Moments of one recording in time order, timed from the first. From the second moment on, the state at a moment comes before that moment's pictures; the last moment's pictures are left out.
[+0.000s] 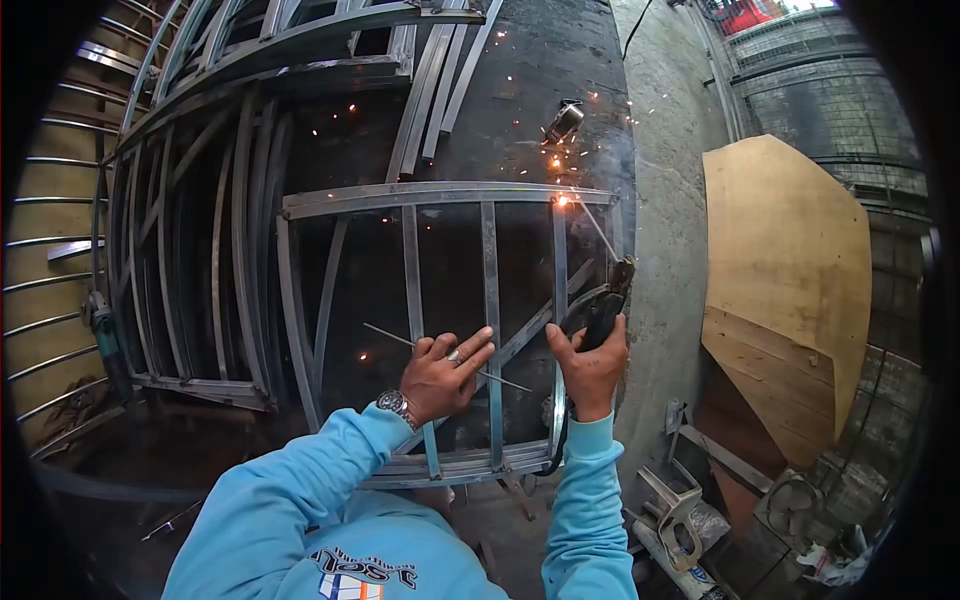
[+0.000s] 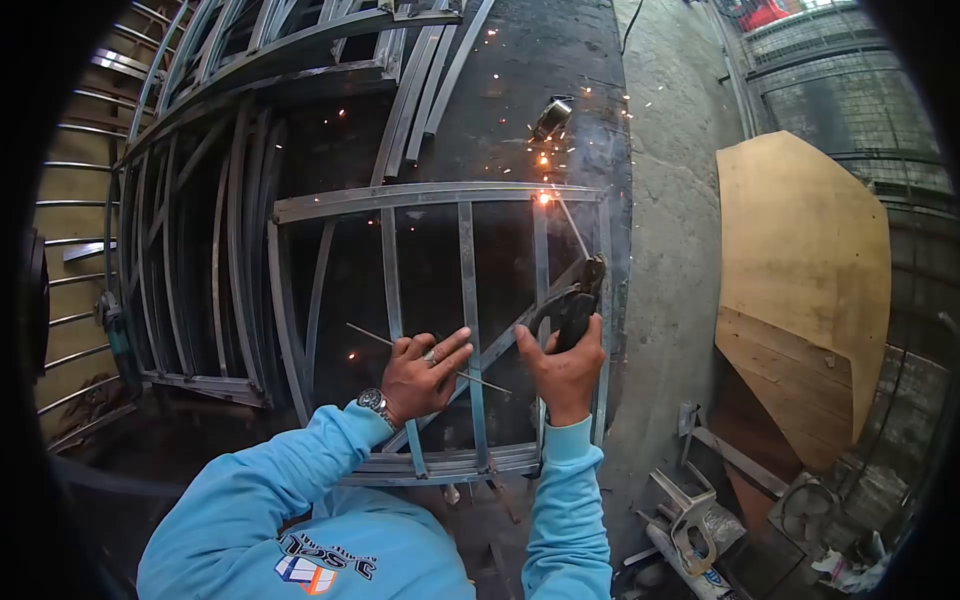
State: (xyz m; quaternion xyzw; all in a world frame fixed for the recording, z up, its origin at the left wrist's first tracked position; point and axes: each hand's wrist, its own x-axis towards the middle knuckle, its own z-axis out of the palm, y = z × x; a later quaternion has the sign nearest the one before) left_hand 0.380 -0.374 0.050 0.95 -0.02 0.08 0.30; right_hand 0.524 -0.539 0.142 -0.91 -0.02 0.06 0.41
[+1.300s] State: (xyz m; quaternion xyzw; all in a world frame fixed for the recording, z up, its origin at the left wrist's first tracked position) left_hand 0.380 -0.374 0.050 0.95 -0.02 0.07 0.30; right_hand 0.526 -0.541 0.131 -0.91 -0.04 0.08 0.40
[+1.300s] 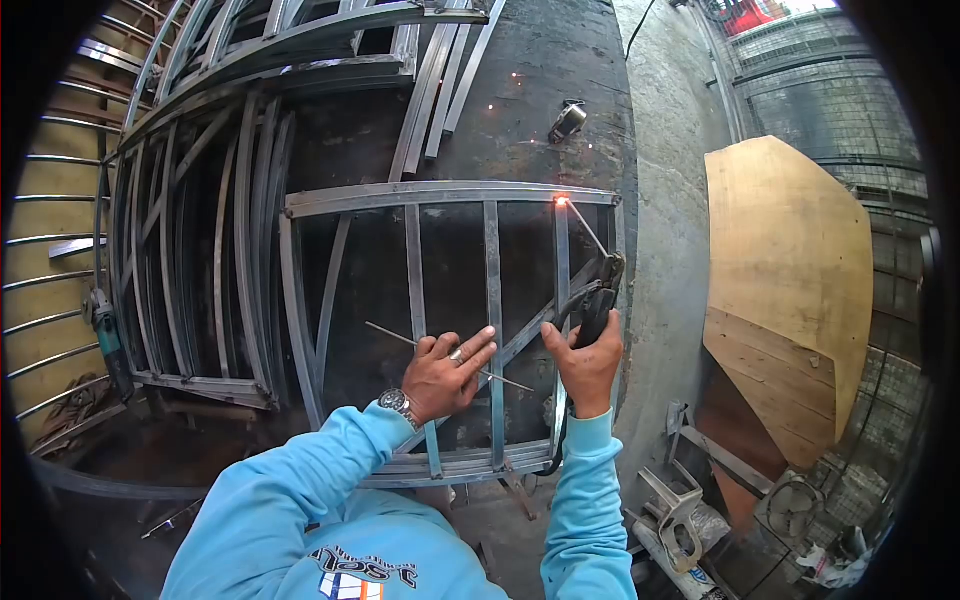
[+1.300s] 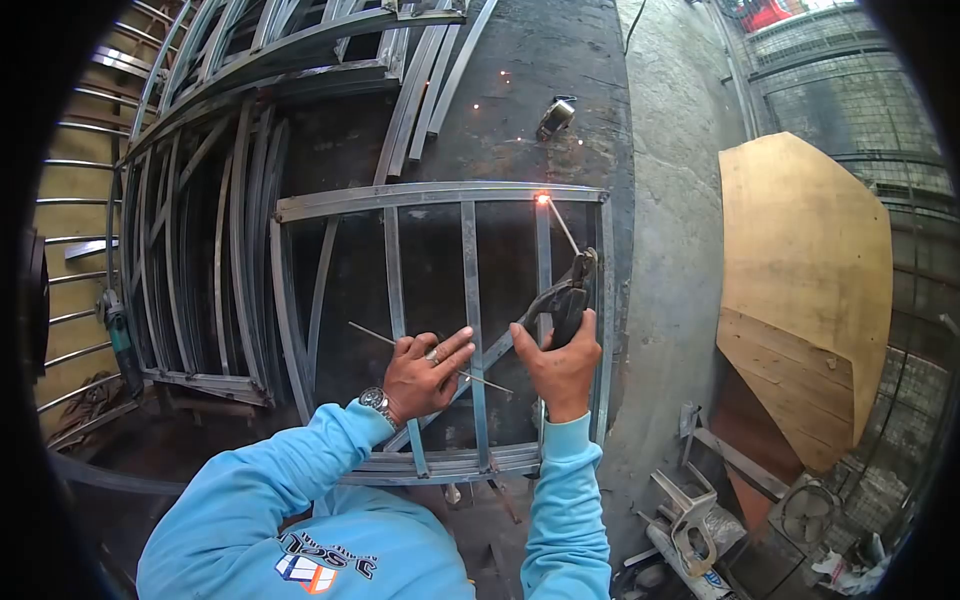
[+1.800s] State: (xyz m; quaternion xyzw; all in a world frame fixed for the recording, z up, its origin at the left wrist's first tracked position) left_hand 0.380 -0.374 0.050 0.95 -0.03 0.07 0.29; right_hand 0.527 -0.537 0.133 -0.92 -0.04 0.10 0.39
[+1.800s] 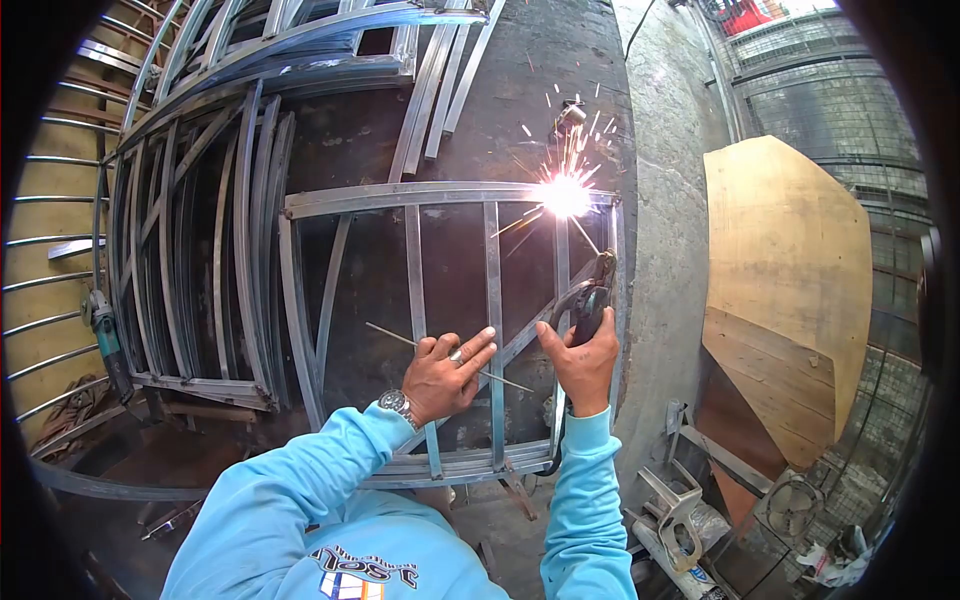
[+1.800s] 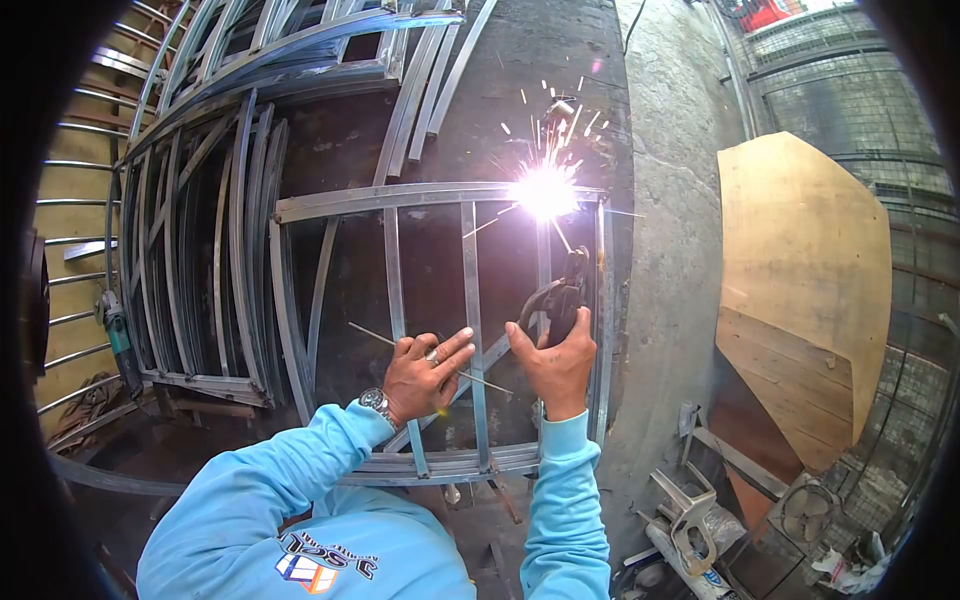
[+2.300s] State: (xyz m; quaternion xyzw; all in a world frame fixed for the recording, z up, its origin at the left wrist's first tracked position) left_hand 0.379 -0.375 0.052 0.95 -0.03 0.07 0.30; right_hand 0.524 -0.519 0.219 -0.84 -0.07 0.04 0.54
